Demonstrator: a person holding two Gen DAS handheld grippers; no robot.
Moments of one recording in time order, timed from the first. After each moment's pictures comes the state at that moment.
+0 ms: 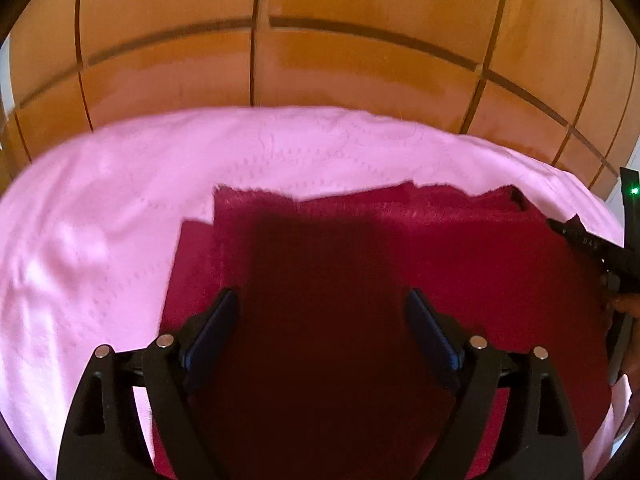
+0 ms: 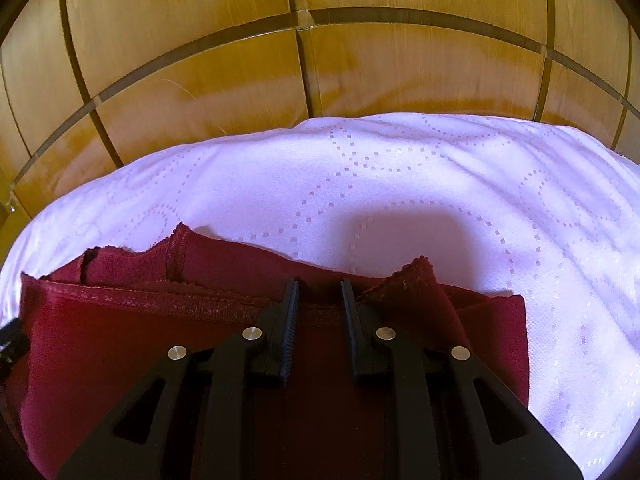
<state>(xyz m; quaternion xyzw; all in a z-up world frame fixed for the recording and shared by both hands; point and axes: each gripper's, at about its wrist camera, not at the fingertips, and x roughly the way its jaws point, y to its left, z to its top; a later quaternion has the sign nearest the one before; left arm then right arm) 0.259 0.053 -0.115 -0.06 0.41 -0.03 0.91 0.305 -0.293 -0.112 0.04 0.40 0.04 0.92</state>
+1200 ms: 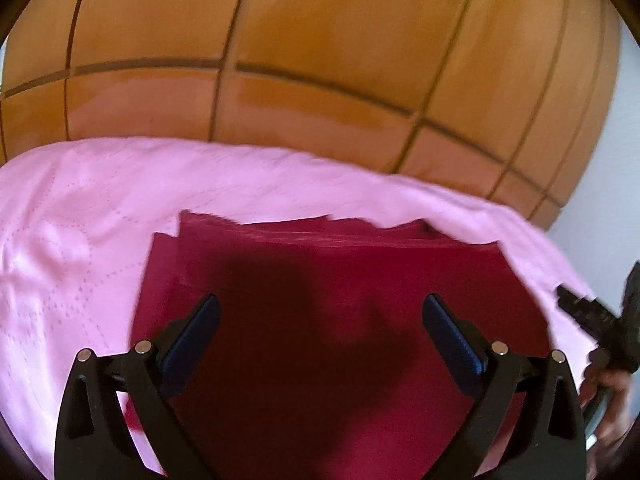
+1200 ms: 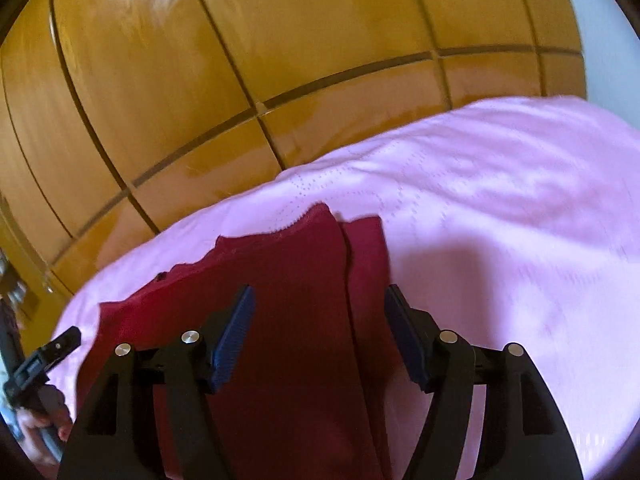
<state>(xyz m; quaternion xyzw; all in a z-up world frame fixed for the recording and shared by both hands) 0.196 0.036 -0.064 -0.12 0.33 -0.12 0.93 0.142 -0.364 -0.064 0.18 0.31 0.02 0.93</state>
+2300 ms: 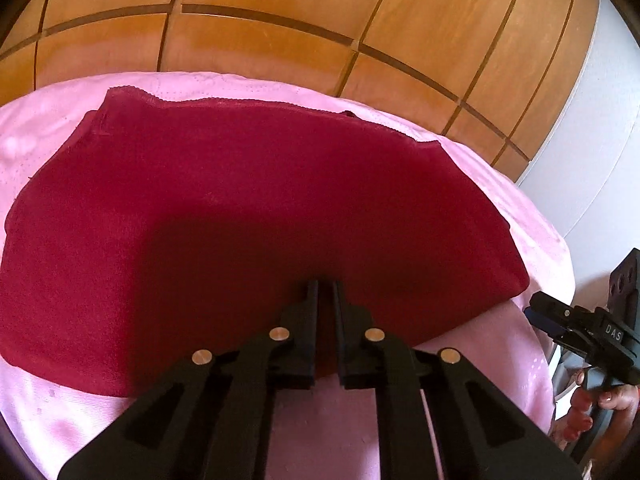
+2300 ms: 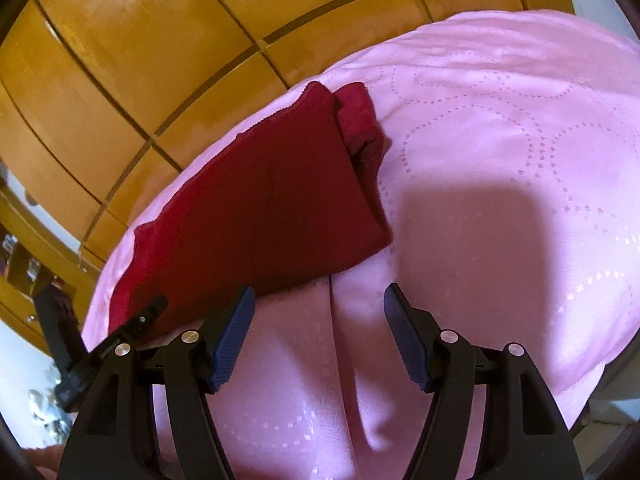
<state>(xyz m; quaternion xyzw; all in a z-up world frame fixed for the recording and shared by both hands) 0.119 -0.035 -0.130 -0.12 0.39 -0.18 0.90 0.048 -0.350 -0.116 0.24 0.39 0.07 0.89</state>
